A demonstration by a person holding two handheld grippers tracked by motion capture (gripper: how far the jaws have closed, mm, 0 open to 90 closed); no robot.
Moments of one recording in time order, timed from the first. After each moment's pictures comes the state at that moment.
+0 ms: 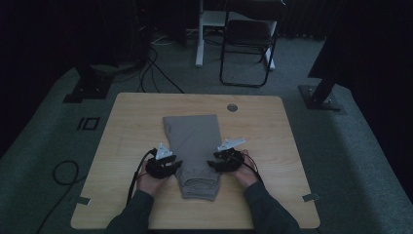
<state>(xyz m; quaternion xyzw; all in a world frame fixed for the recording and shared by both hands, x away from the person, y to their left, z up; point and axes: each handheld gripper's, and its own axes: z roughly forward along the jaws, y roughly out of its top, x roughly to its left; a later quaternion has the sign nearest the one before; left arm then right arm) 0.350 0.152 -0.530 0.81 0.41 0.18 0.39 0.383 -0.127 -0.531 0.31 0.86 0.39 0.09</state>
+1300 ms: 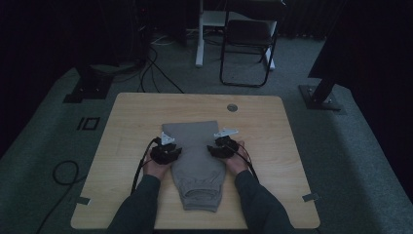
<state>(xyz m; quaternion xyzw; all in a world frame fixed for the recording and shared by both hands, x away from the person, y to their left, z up) 0.394 0.149 -0.553 0.80 0.44 0.19 0.37 0.431 -0.112 -0.551 0.39 0.83 0.36 0.17</state>
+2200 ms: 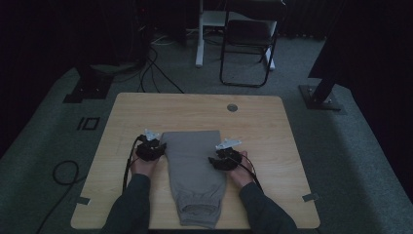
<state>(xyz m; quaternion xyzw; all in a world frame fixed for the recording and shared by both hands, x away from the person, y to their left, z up) 0.401 0.192 -0.546 0.75 0.52 0.23 0.34 0.387 -0.120 -0.549 0.36 0.85 0.36 0.15</state>
